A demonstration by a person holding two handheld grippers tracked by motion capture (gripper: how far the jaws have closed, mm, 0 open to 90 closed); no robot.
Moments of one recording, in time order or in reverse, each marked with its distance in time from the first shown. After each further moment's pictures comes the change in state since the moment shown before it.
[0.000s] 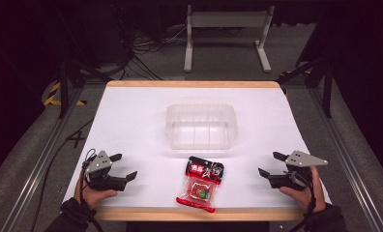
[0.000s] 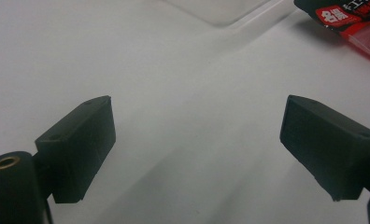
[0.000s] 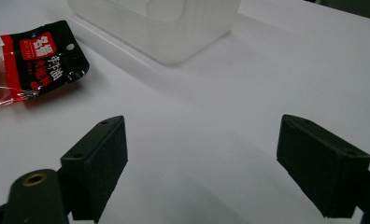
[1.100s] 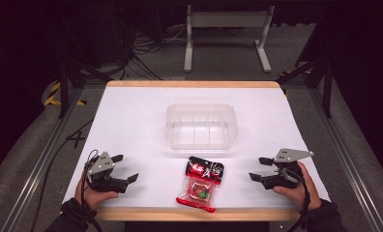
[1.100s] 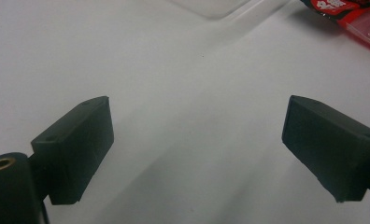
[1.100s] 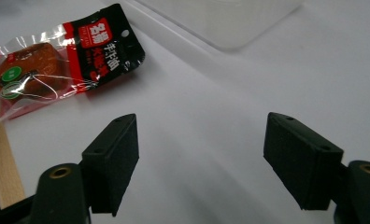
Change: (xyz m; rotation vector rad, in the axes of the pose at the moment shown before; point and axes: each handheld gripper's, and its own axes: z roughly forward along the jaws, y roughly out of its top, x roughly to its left) left arm -0.004 0.000 0.003 0.023 -0.005 0.035; right arm 0.013 0.019 0.021 0.127 0.210 0.016
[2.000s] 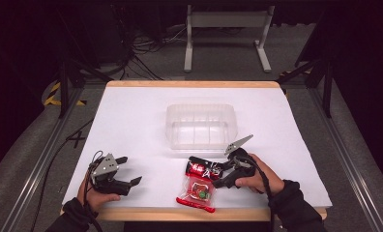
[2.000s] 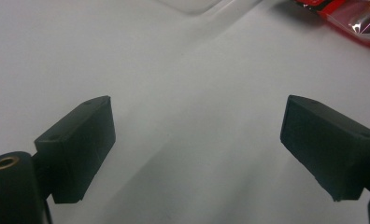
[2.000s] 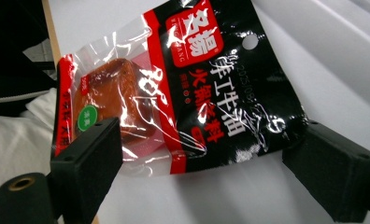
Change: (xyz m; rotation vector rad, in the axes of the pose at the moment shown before) left arm -0.008 0.003 0.005 0.023 -0.043 0.030; right arm 0.036 0.058 0.096 0.304 0.338 0.057
